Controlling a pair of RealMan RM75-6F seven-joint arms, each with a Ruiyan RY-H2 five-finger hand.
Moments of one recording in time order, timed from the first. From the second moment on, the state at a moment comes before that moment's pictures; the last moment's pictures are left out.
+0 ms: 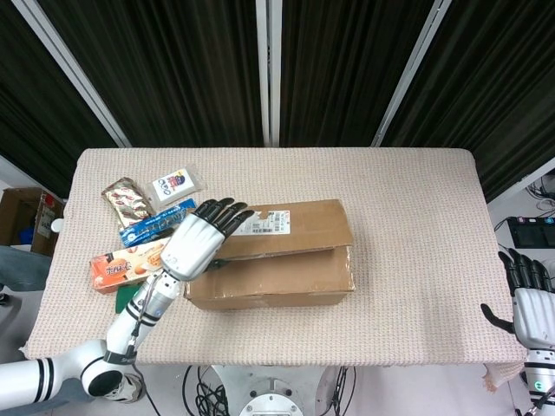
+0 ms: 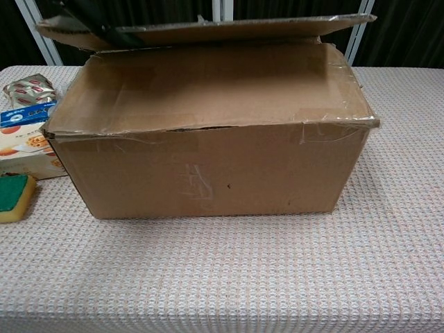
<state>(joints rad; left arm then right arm) -0.68 -1.36 -0.27 -1.86 1.47 1.20 0.51 0.03 -1.19 0.09 -1.50 -1.41 1.47 0.01</state>
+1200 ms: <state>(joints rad) -0.95 -1.69 -0.49 -1.26 1.18 1.25 0.59 0.05 -1.18 0.10 -1.51 -1.39 1.43 0.02</state>
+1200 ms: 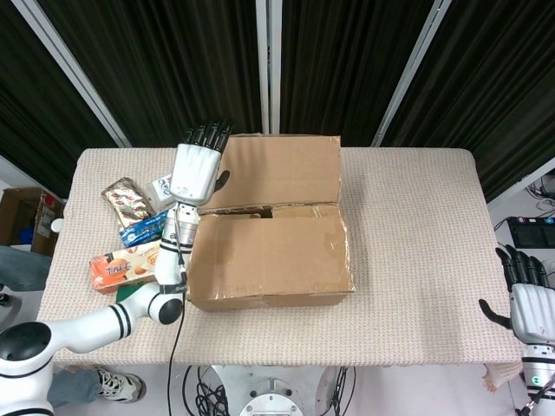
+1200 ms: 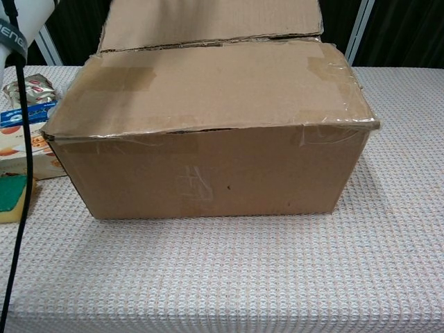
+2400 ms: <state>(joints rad) -0.29 -1.13 -0.09 -1.50 1.33 1.39 -0.04 0.49 -0.85 0.23 -1.79 -1.63 1.10 0.41</state>
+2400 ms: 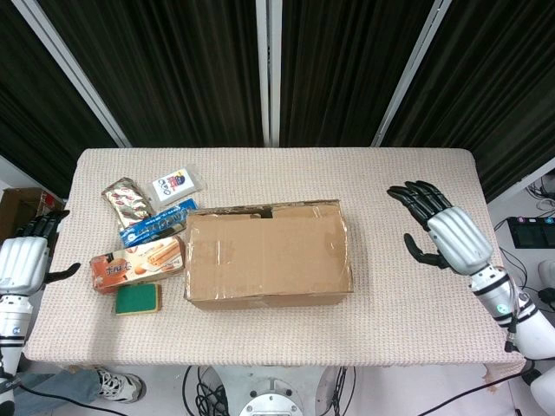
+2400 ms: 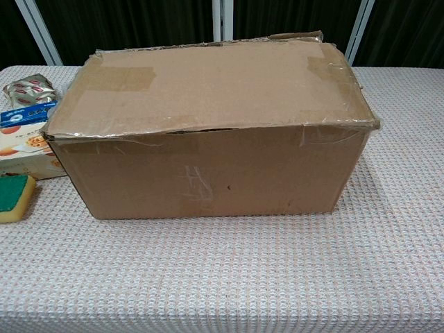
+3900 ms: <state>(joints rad) -0.18 -1.15 -0.08 -1.44 1.43 1.45 -0.16 1.18 -1.15 0.21 -1.70 -0.80 0.54 0.03</state>
